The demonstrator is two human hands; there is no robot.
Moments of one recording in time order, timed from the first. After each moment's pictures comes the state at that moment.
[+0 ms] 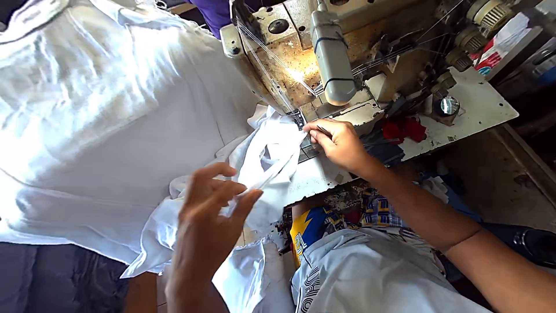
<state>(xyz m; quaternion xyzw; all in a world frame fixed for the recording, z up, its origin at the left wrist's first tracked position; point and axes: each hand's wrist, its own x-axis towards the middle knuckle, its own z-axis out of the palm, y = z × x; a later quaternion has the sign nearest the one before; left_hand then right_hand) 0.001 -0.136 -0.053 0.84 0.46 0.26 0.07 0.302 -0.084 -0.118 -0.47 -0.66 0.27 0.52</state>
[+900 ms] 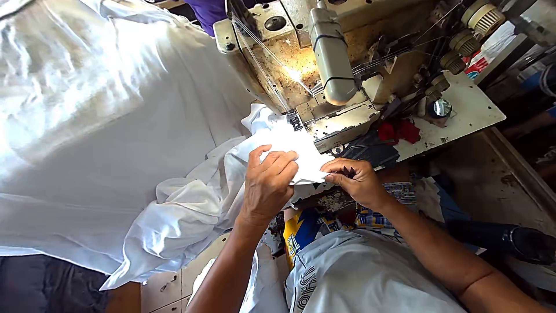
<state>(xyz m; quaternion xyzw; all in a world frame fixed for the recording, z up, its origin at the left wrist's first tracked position) 0.079 -0.080 -0.118 0.92 0.25 0.28 -0.07 0.311 -0.165 -0.160 -0.39 -0.57 0.42 0.58</state>
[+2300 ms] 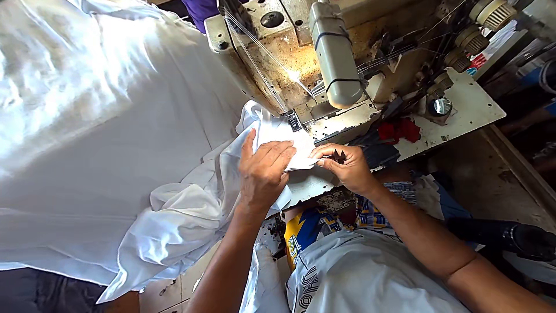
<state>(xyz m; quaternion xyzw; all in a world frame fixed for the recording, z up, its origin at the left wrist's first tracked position) 0.080 -0.051 -0.126 0.91 0.26 0.33 -0.06 0.300 -0.125 -0.162 -0.34 -0.56 0.40 0.64</state>
